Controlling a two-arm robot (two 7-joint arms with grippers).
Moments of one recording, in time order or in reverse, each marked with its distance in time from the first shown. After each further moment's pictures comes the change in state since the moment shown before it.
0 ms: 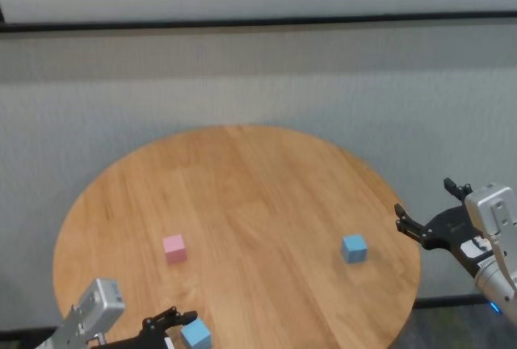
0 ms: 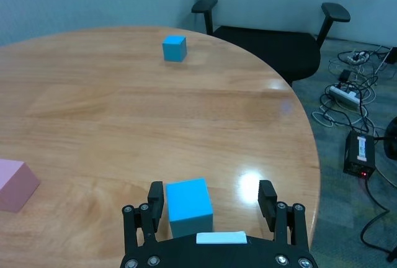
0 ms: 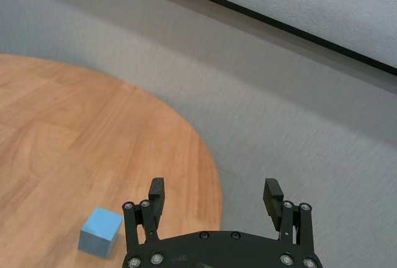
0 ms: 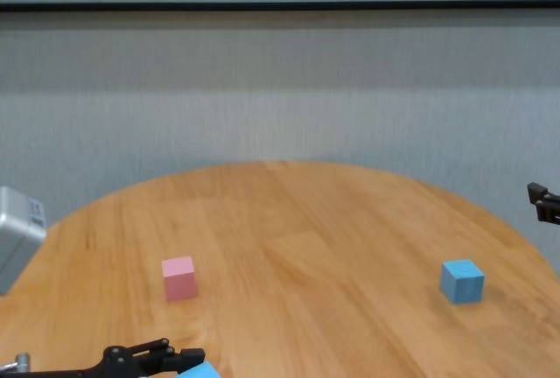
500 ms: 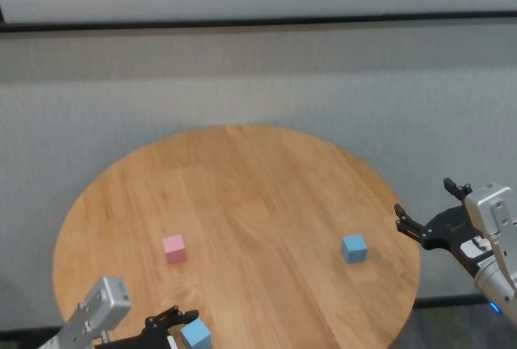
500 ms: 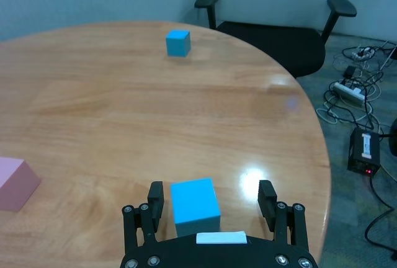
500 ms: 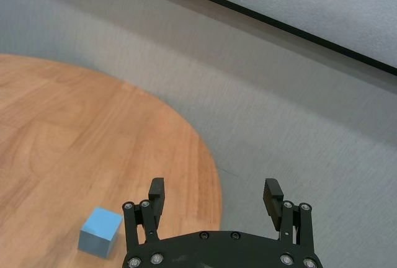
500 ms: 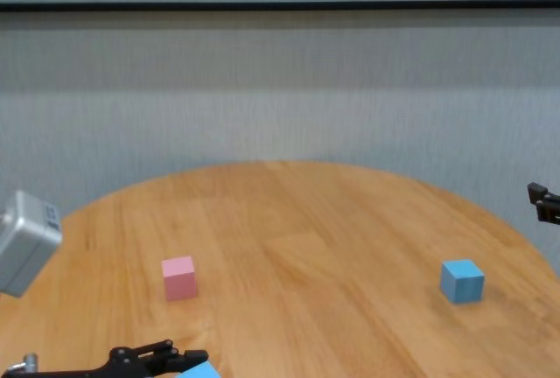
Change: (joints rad) left arm -0.016 -0.018 0.010 0.023 0.019 0.004 0.013; right arm 0.000 0.000 0.000 0.000 0.000 0.000 0.000
